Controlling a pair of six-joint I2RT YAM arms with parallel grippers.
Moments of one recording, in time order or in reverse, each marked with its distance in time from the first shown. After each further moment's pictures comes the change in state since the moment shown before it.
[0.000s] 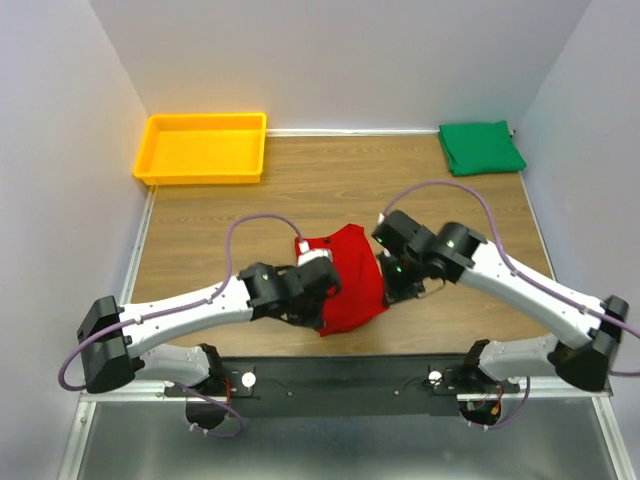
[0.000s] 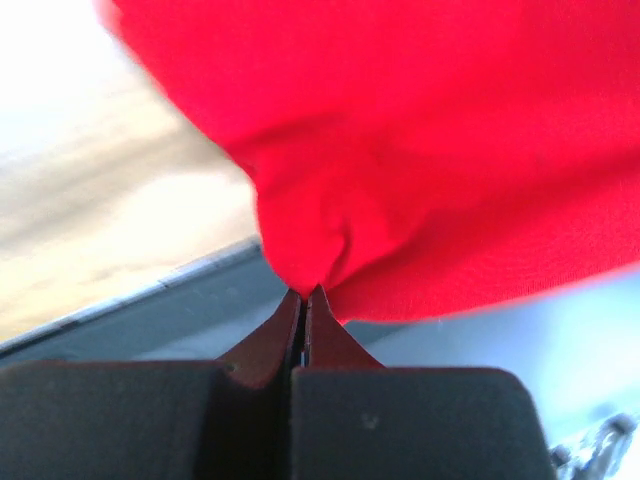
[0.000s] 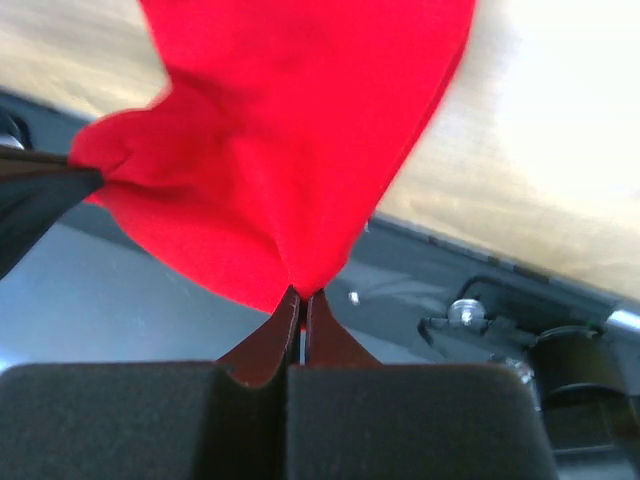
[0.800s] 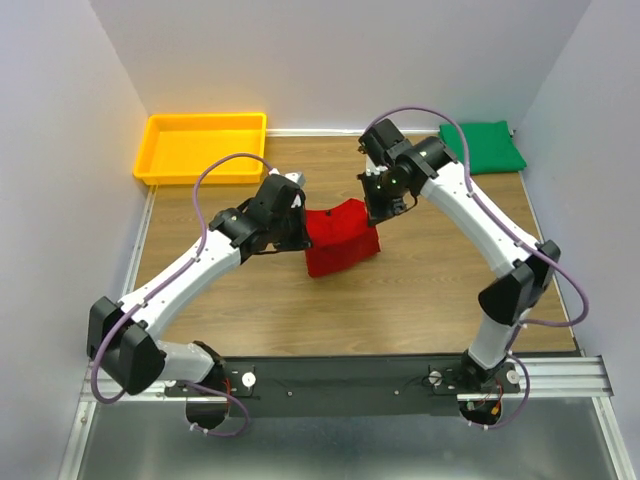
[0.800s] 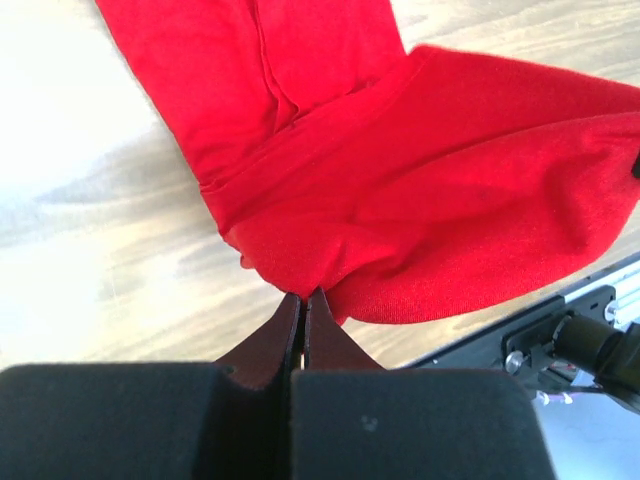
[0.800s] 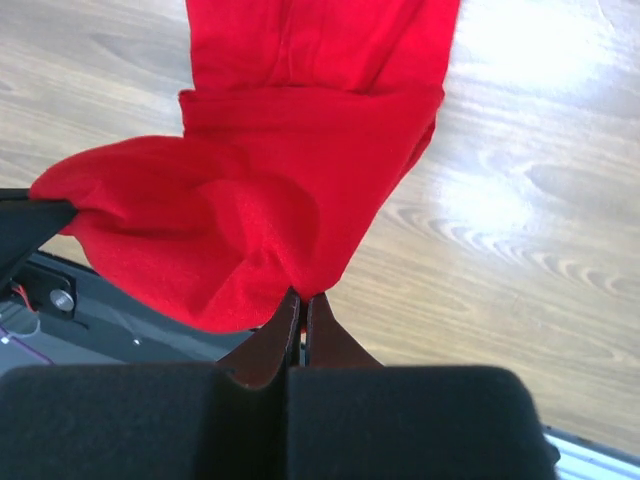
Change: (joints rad) left arm 0.530 0.073 0.230 0.137 0.109 0.334; right arm -0.266 0.538 0.747 -0.126 0.027 -0.337
